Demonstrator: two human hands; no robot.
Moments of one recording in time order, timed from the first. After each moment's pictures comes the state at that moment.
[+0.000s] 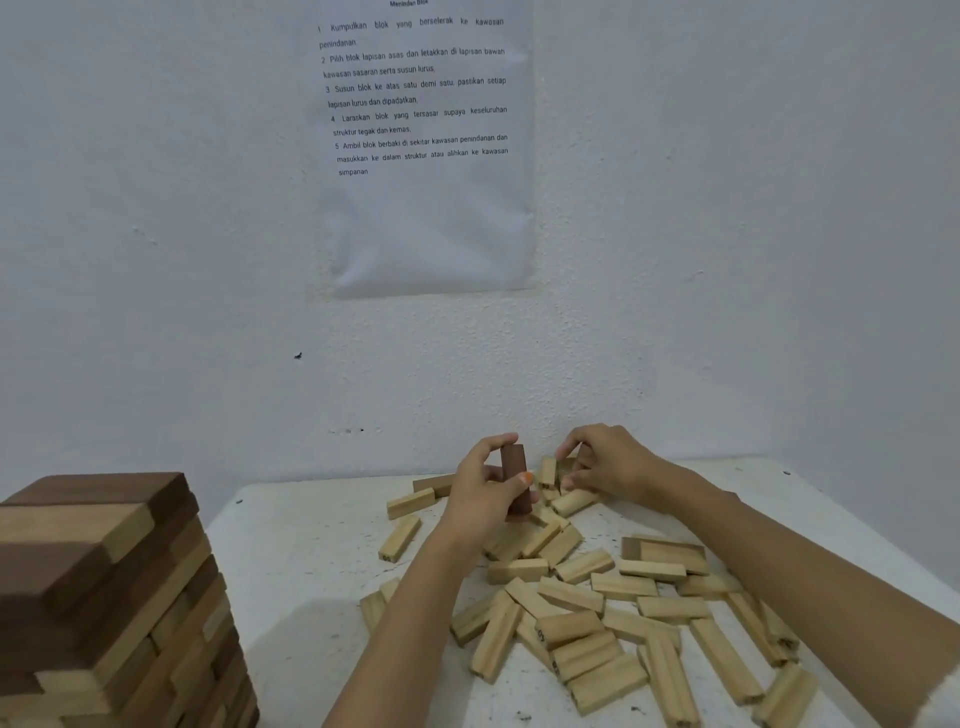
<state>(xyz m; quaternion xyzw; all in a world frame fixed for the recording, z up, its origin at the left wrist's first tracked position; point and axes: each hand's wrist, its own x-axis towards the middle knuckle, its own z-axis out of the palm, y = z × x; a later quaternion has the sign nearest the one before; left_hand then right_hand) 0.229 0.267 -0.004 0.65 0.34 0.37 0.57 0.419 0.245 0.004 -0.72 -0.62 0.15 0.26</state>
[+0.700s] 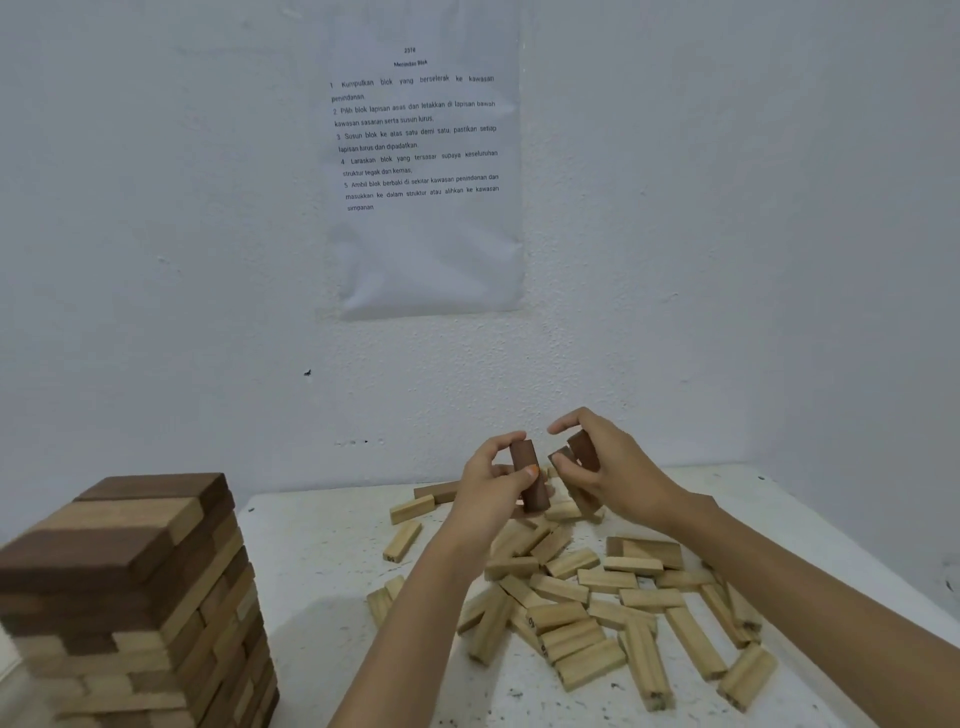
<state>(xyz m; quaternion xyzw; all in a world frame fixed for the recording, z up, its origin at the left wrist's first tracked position) 0.222 0.232 0.026 0.63 0.32 0.37 0.61 0.387 0.192 0.024 -0.62 -0.65 0.09 0.44</state>
